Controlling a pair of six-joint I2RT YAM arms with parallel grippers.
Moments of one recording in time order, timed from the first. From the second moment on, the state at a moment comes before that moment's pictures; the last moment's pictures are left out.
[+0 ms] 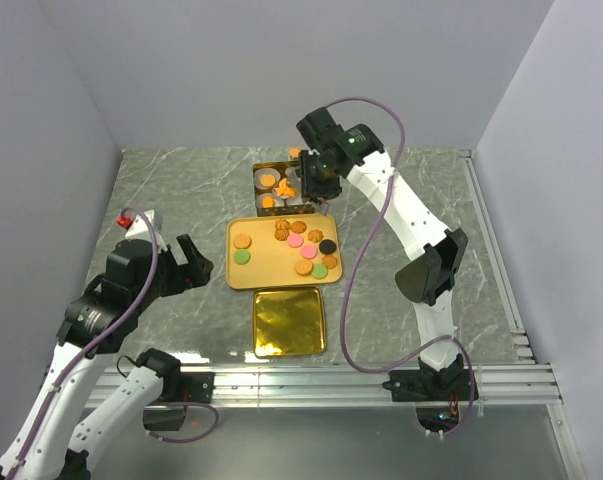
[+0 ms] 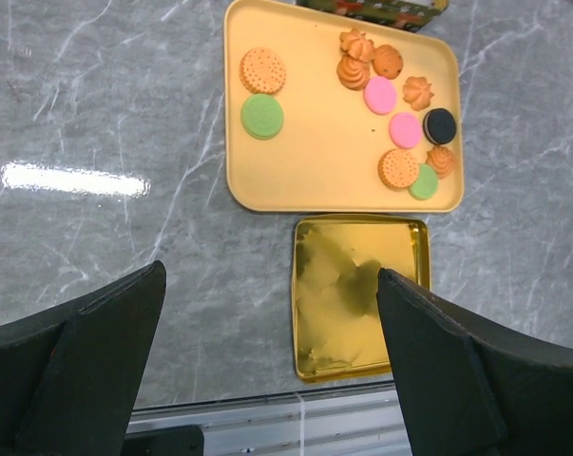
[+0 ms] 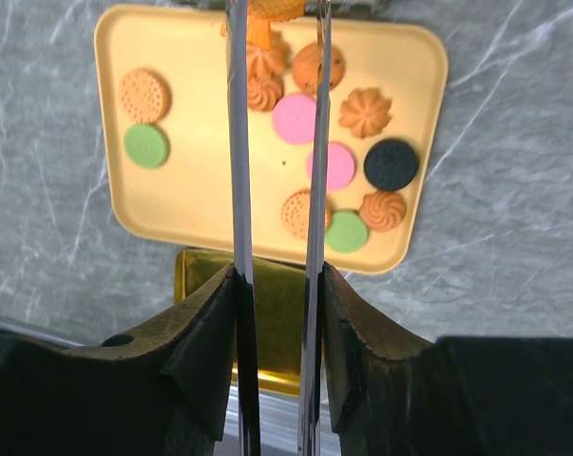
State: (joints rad) left arm -0.39 0.61 0.95 -0.91 -0.13 -0.57; right arm 0.65 2.07 2.35 -1.33 0.10 0.51
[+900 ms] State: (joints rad) left arm -0.39 0.59 0.95 -0.92 -0.13 -0.57; right arm 0.53 2.20 2.36 -1.28 0.01 0.44
